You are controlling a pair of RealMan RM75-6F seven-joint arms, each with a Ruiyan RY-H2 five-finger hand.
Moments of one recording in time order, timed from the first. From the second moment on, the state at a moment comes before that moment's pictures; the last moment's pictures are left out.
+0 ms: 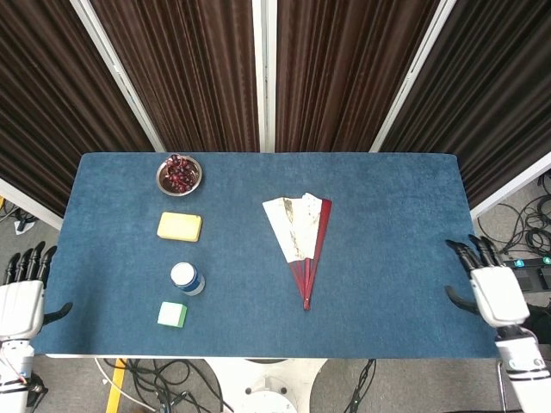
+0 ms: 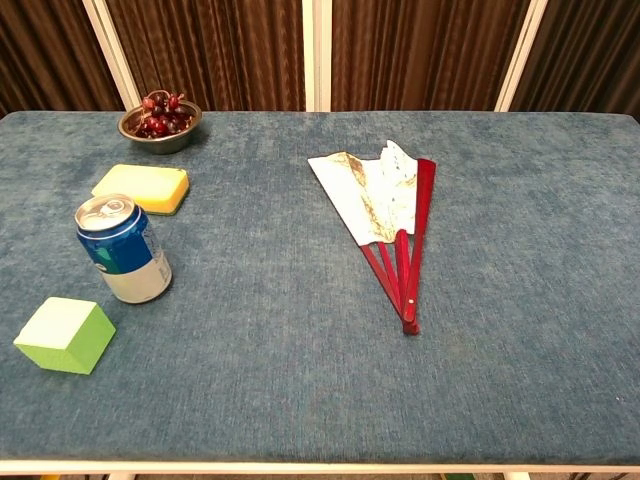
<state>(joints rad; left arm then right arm) -0.06 -1.24 -0.08 -1.59 1.37 1.50 0.22 0.20 -1.12 0.07 -1.54 -1.57 1.36 0.06</state>
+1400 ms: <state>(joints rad) -0.06 -1.25 -0.08 -1.56 1.37 1.50 0.16 0.76 -1.98 0.07 -0.57 -1.61 1.02 0.16</state>
